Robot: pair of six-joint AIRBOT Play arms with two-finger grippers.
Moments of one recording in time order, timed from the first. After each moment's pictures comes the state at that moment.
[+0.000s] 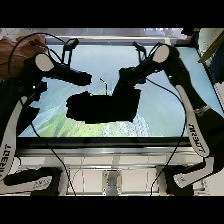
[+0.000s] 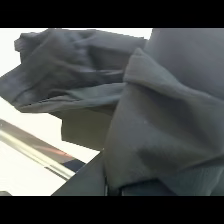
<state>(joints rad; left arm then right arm) -0.28 -1.37 1.51 1.15 -1.14 -1.38 0.39 -1.64 1.82 -1.11 1.33 1.77</state>
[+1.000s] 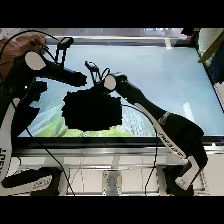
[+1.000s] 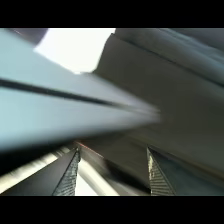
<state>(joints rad) -0.25 -1.33 1.51 1.15 -1.21 -1.34 0.70 -1.81 1.86 -1.13 1.08 1.76</state>
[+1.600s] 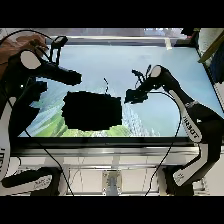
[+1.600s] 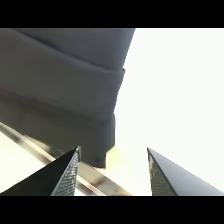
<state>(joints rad) -0.20 -1.33 1.51 1.18 -1.21 -1.35 0.18 -1.78 1.51 -0.93 1.35 1.39</state>
